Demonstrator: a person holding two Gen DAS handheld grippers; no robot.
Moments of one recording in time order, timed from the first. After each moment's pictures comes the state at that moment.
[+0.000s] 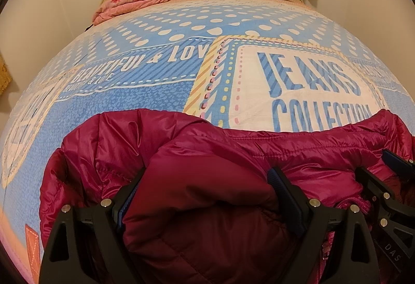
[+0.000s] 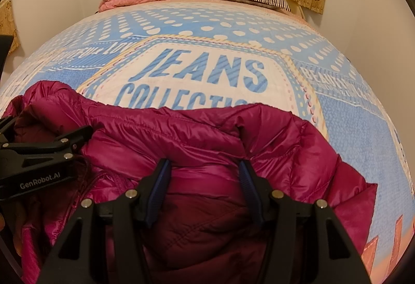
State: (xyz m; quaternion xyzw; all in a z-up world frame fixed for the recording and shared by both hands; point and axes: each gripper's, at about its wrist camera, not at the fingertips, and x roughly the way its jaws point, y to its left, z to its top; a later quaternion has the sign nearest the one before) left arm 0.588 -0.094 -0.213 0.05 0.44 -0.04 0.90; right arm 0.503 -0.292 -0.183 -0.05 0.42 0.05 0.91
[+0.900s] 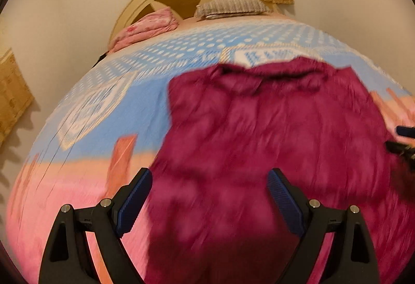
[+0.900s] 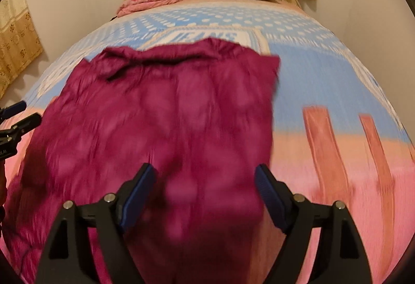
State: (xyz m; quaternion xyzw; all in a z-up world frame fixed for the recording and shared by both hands) left arm 0.317 -0.015 -0.150 0.11 0.37 -0.04 0.92; right arm 0.301 -0.357 -0.157 0.00 0.42 0.09 0.90
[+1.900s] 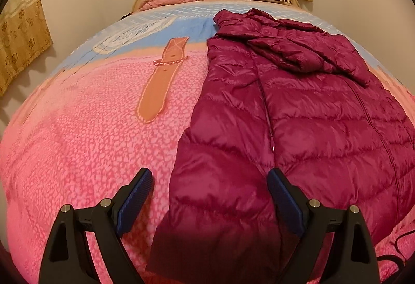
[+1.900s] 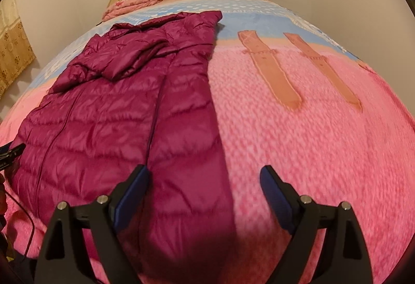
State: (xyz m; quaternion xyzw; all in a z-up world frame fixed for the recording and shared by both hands) left arm 0.143 0.075 -0.209 0.03 0.42 -0.02 0.91; right arm 0.095 -0.399 -0.185 0.04 0.42 0.03 0.91
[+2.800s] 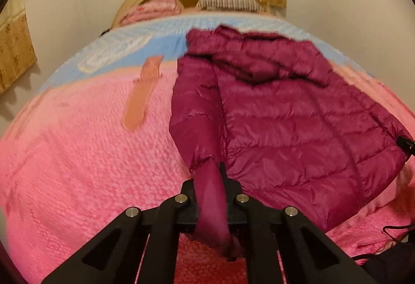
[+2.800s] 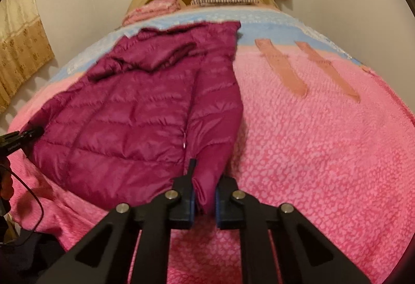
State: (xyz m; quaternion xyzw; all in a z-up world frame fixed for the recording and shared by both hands) left arm 0.099 0.061 -0.169 0.04 0.38 -0.10 0.92; right arm 0.039 -0.380 -0.172 0.04 0.38 0.07 0.92
